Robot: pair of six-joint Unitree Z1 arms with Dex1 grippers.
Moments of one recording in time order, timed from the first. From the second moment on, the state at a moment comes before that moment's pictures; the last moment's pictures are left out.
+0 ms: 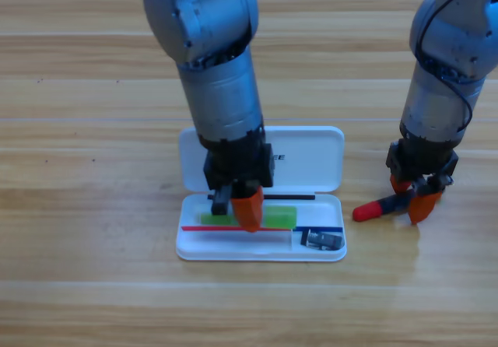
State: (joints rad) arm 0 -0.85 2.22 -1.82 1.08 -0.15 0.76; arm 1 0.65 2.19 -1.59 0.96 -0.01 -1.14
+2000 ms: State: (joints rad) arm 0 -0.86 2.24 -1.80 1.08 -0.09 0.75; arm 1 0.65 1.98 -1.52 1.11 0.04 -1.05
